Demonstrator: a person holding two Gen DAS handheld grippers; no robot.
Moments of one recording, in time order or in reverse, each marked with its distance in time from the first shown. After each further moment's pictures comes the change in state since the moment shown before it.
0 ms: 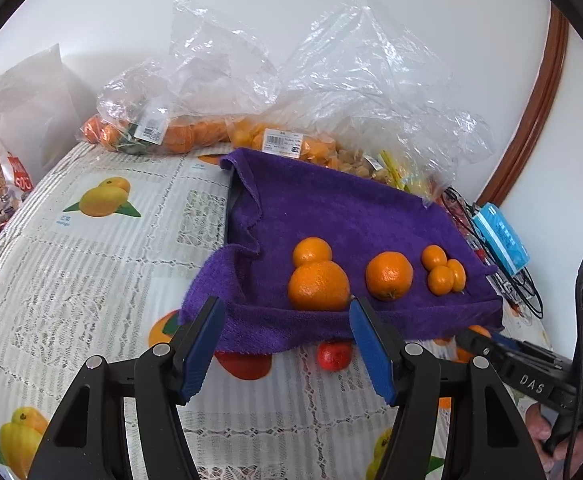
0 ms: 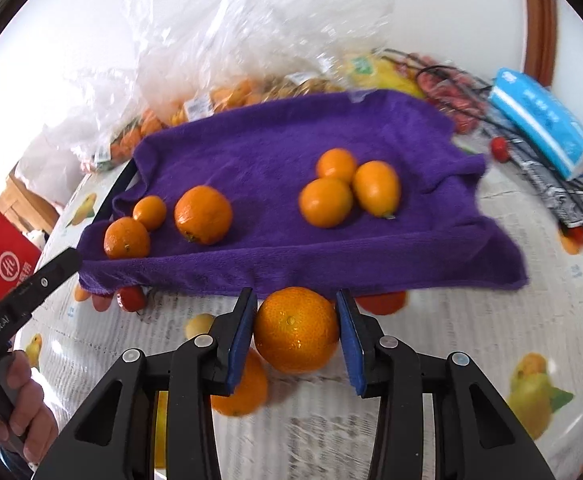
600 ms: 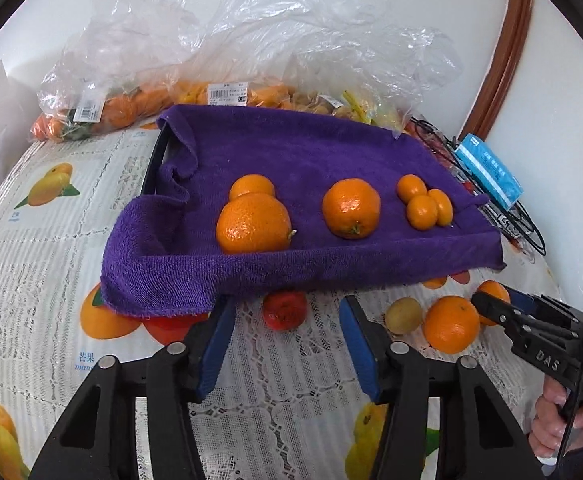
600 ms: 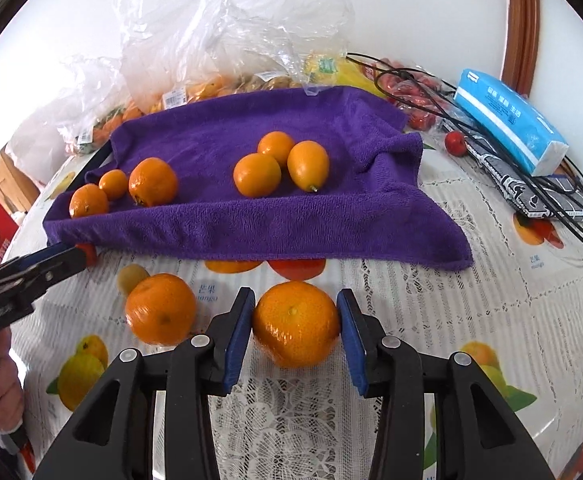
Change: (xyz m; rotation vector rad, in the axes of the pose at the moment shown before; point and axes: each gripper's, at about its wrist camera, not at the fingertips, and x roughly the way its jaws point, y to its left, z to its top) left arm 0.031 -0.036 -0.025 0.137 0.127 -0.012; right arm -0.006 -0.036 -0.027 -0.075 -0.033 -0.060
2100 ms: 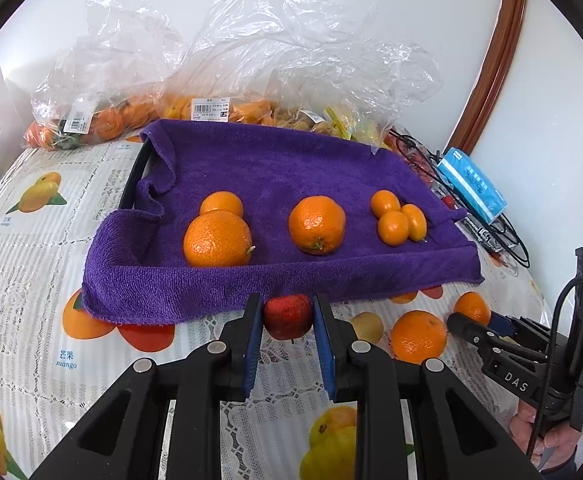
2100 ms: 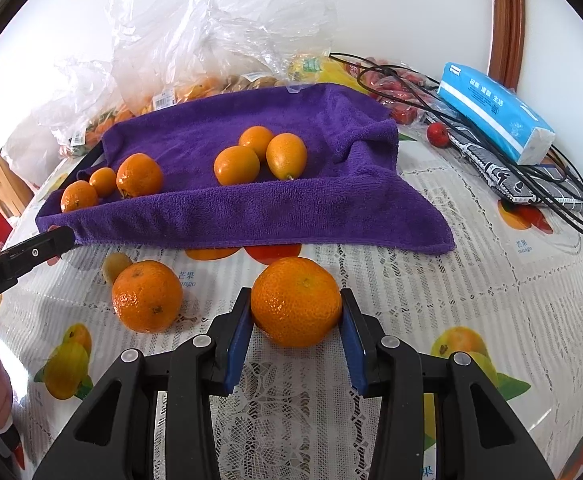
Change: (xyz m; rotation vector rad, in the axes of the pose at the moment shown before) left arm -0.011 -0.013 0.002 -0.006 -0.055 -0.050; right arm -0.003 -0.010 -0.011 0.023 -0.025 -0.022
